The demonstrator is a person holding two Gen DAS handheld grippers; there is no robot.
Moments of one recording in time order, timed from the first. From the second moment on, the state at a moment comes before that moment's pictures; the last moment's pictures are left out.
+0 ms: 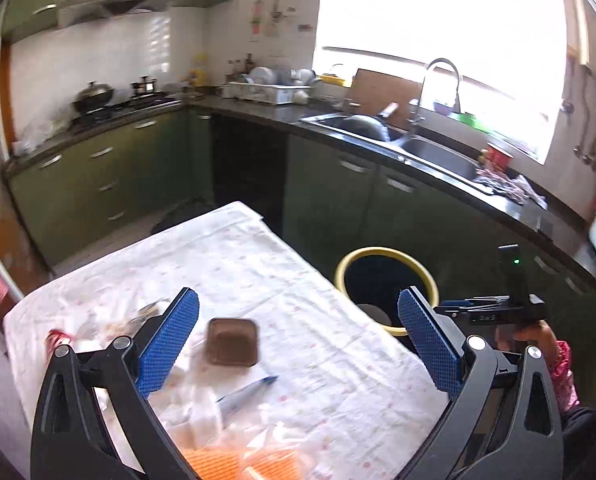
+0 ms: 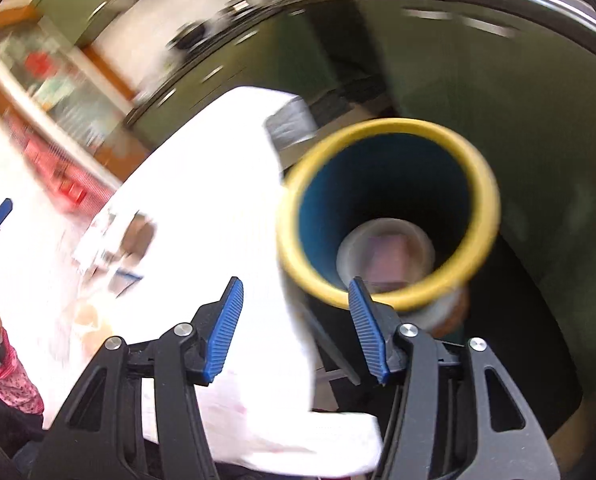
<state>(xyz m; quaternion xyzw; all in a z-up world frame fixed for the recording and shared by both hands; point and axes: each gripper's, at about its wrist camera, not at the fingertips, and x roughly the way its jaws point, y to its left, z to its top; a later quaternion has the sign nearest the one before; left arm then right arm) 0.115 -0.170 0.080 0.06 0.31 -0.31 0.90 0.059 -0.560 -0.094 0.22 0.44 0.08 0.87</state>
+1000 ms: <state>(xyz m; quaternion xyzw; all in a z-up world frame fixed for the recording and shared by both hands) 0.089 0.036 -0.057 -0.08 0.38 -0.10 0.92 0.273 -0.308 -0.110 -0.07 0.54 0.24 0.80</state>
